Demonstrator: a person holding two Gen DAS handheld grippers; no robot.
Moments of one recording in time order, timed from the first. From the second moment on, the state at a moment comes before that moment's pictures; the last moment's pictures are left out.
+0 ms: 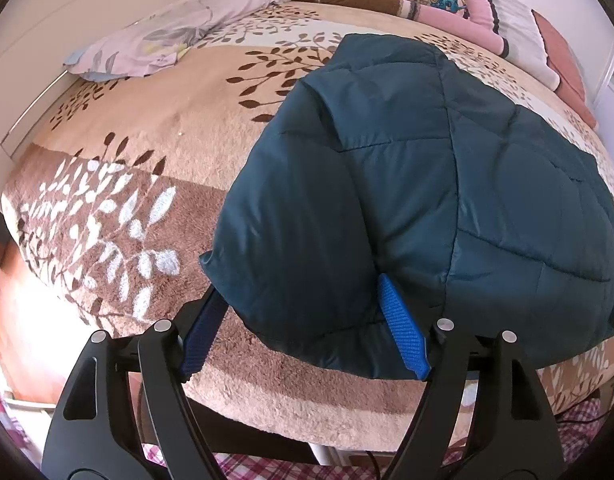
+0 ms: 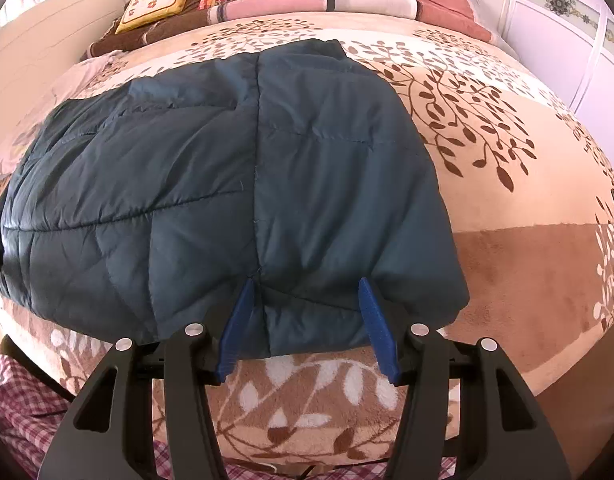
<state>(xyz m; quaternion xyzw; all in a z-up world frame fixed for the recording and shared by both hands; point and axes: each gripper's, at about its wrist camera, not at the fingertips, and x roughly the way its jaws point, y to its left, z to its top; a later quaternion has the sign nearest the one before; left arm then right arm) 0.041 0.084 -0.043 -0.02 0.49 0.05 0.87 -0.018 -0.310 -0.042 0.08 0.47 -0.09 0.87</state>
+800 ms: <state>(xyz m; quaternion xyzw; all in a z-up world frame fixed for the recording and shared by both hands) 0.036 0.094 0.011 0.04 0.43 0.05 0.90 -0.023 -0.314 0.018 0.09 0.42 -0.07 0.90</state>
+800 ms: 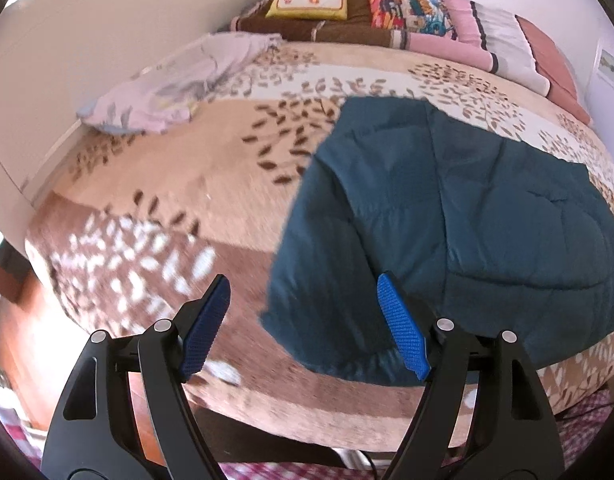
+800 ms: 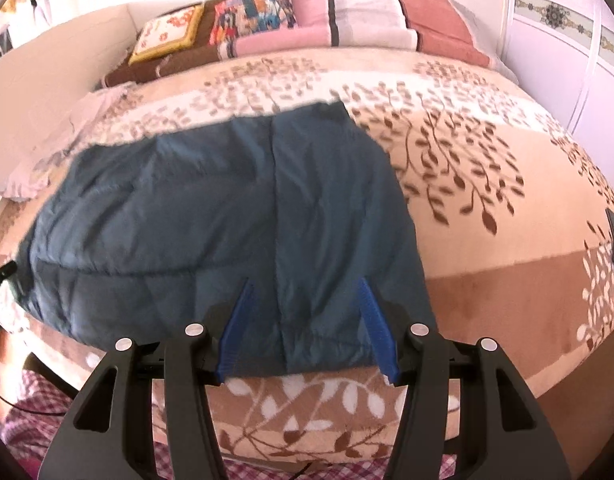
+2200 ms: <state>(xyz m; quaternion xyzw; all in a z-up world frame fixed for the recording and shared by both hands) 0.044 -0.067 0.022 0.04 0.45 -0.02 0.89 -0.048 -0.302 -0.024 0.15 0.42 0.01 0.90</state>
